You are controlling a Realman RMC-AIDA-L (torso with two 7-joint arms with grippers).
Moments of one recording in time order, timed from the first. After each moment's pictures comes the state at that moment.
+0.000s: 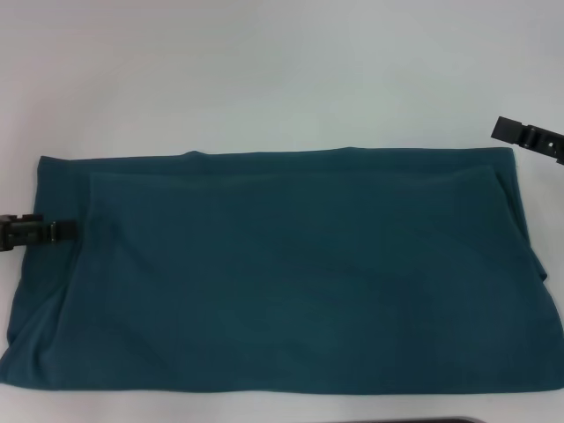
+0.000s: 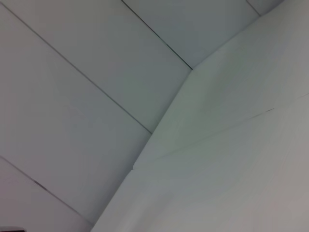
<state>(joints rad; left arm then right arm) -0.36 -1.98 -2.55 -0.80 -0.86 1.58 -1.96 0.38 2.02 -0.20 -0.57 -2.16 -1.74 1.76</state>
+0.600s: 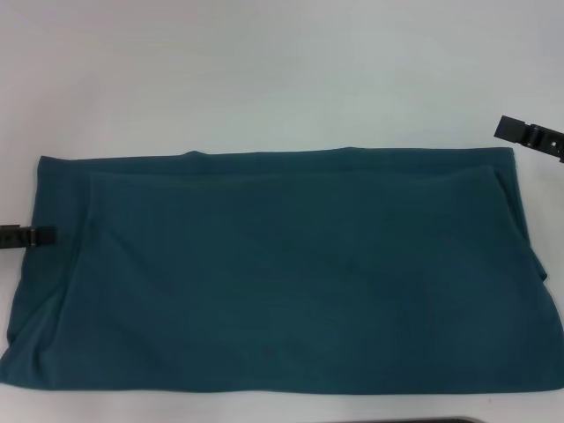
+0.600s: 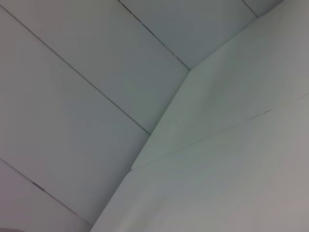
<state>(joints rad) -0.37 -1.95 -2.56 -0.81 -0.79 1.56 -2.04 0.38 2.02 -0.19 -0.57 -2.16 -1.74 1.77</state>
